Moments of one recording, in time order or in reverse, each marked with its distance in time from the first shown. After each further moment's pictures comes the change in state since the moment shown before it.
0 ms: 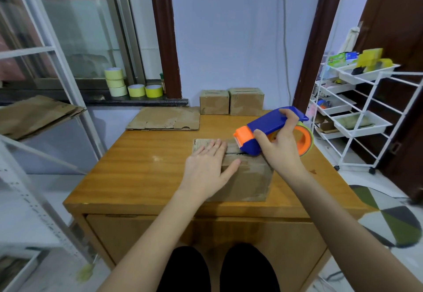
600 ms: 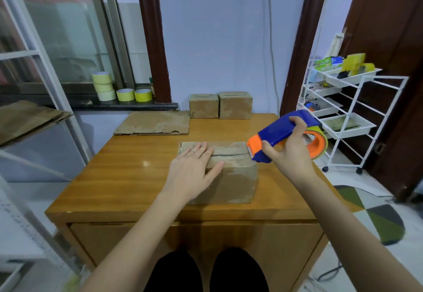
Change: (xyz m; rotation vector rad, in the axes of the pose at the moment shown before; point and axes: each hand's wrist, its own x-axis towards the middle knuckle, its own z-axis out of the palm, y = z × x) left_hand 0.001 -0.006 -0.002 0.011 0.006 0.005; right_hand -0.002 0.022 -0.043 -0.213 0.024 0.030
